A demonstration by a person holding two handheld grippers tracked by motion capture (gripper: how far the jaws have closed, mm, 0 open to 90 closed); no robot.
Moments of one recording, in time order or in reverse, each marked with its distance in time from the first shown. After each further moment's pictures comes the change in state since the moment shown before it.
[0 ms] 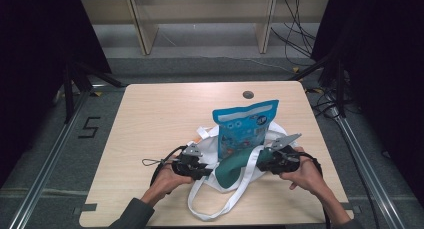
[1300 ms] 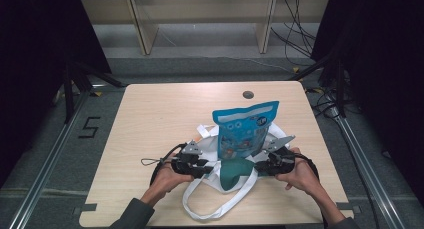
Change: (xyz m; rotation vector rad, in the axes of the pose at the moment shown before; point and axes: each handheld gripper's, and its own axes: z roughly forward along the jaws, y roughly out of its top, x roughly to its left) left arm 0.000 0.007 -0.009 -0.024 0.020 -0.008; right arm 0.001 -0.003 0.021 0.028 -0.059 0.002
